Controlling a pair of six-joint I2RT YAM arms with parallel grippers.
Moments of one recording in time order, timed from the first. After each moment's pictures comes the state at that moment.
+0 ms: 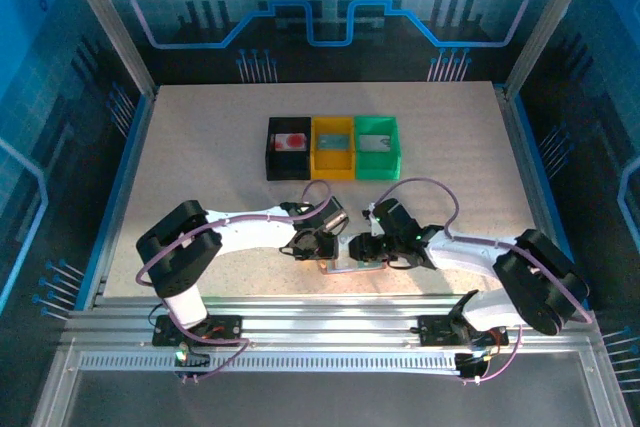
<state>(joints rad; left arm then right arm) -0.91 1.75 0.98 -0.55 0.00 -0.96 0.70 1.36 0.47 -0.04 -0.32 0.69</state>
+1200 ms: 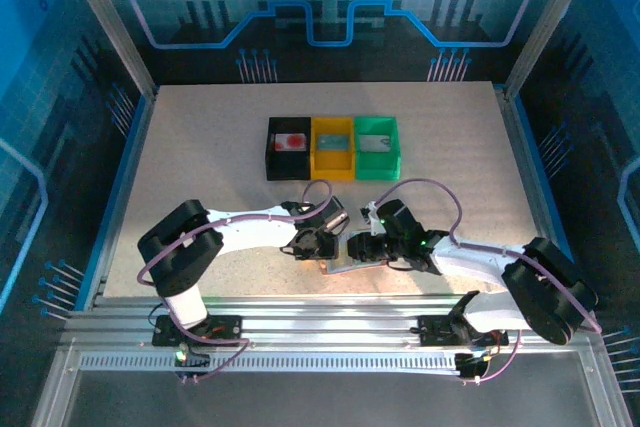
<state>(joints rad) -0.91 1.76 0.99 -0.56 0.00 -0.96 0.71 1.31 0.42 0.08 -0.37 0.70</state>
